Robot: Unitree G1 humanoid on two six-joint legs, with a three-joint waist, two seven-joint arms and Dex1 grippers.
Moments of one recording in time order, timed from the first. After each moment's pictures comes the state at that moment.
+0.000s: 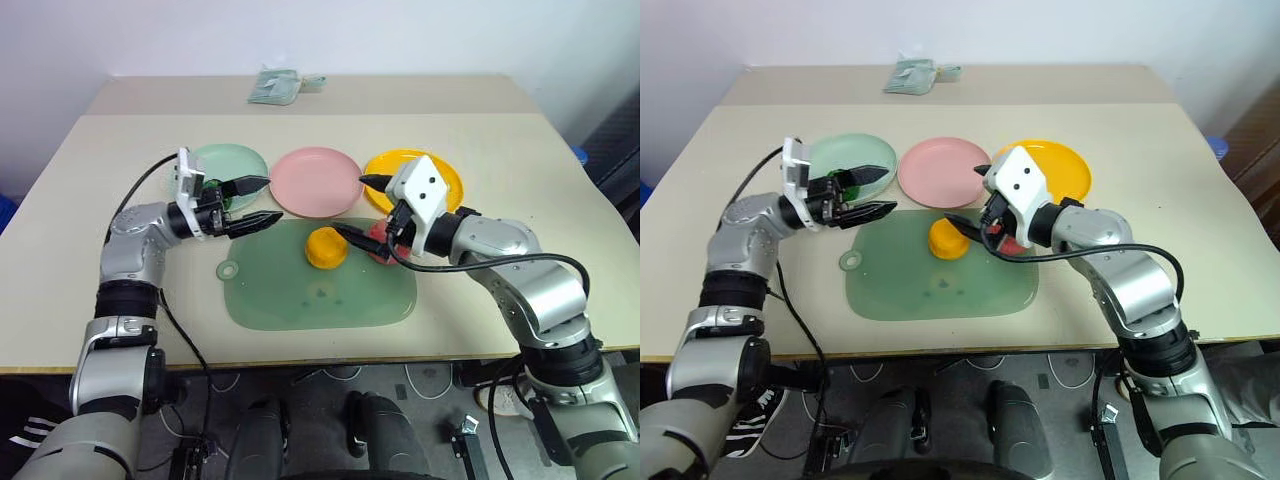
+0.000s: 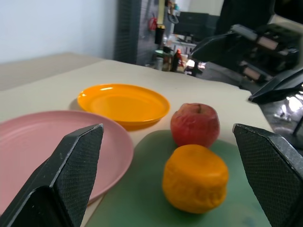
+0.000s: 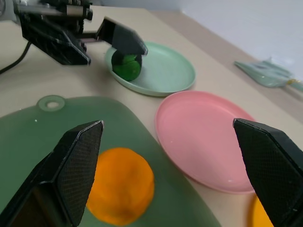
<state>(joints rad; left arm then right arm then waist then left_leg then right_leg) -0.74 0.52 0.15 0.50 -0.46 0.24 -1.42 -0.59 -0.53 0.16 -0.41 0.35 0.70 0.58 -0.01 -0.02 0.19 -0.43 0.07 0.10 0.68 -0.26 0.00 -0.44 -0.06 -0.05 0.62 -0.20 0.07</state>
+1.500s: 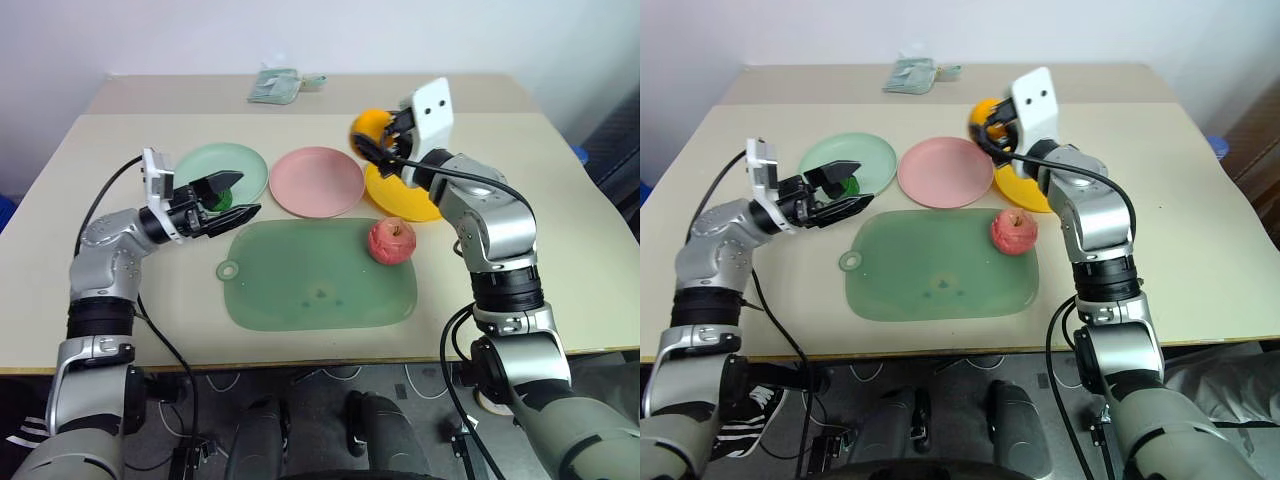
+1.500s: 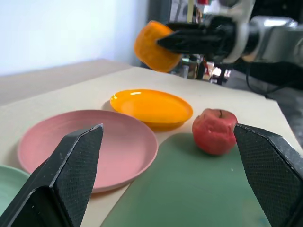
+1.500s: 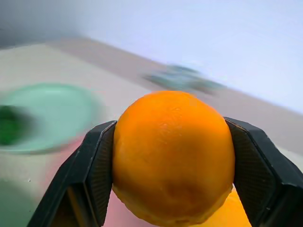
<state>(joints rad) -0.64 0.53 0.18 0.42 -0.53 0.21 -1.26 -0.86 -0.32 0.00 0.19 0.13 0.51 0.34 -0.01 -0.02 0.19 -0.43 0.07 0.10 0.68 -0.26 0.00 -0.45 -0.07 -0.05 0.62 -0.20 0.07</state>
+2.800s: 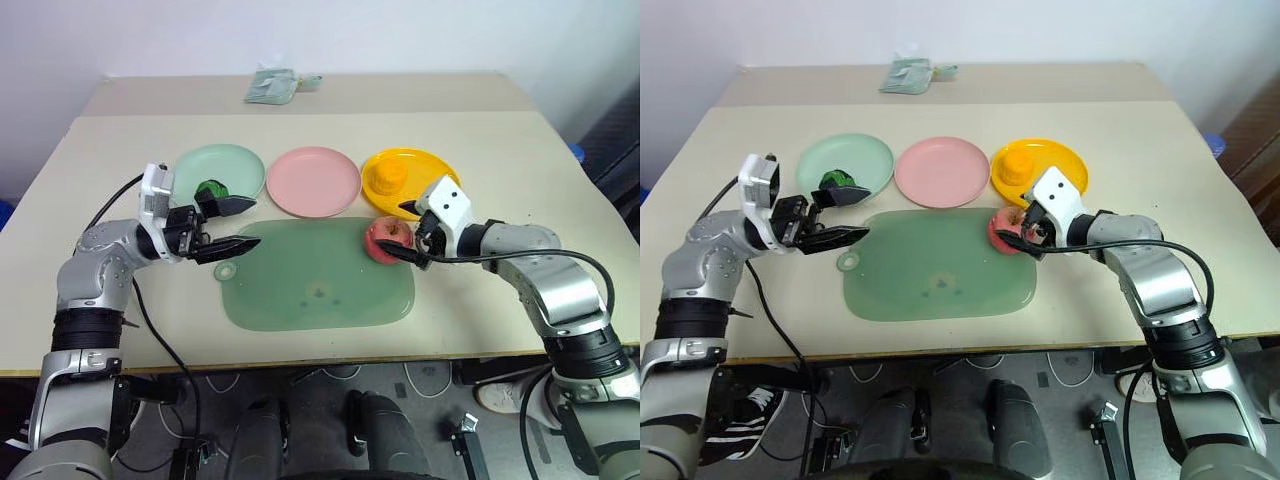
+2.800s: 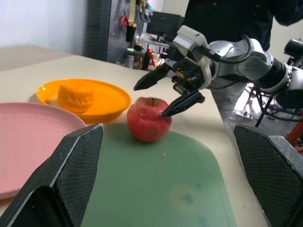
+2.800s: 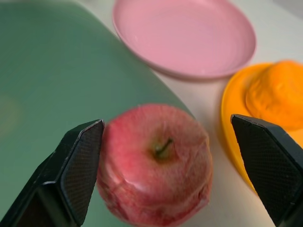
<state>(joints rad) -0.58 0.61 0.14 0.33 -0.60 0.31 -1.48 -0.50 -0.68 0.13 -0.15 0.22 0.62 0.73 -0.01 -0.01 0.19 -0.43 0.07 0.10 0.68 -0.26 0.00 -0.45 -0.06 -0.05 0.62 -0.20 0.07</state>
